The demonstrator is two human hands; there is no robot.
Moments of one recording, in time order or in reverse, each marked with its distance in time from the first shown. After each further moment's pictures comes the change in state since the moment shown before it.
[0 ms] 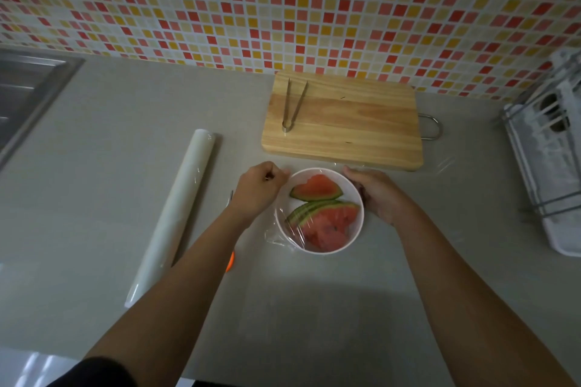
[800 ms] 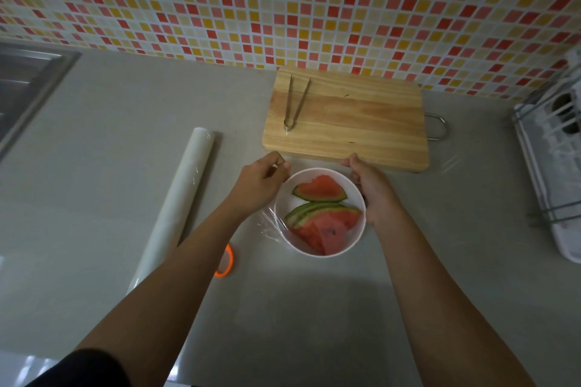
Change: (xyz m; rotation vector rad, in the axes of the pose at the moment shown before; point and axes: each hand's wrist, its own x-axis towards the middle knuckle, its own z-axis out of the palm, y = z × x) left_hand 0.015 -0.004 -0.006 0.139 -0.051 0.184; right_hand 0.006 -0.011 0.027 0.312 0.270 0.087
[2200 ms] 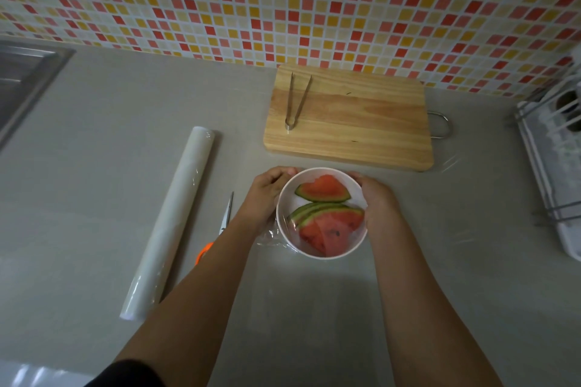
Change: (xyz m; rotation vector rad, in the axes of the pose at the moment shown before) left_hand -0.006 -0.013 0.028 -0.870 -0.096 -0.223; right_hand 0.000 0.012 -0.002 -0.106 0.147 0.089
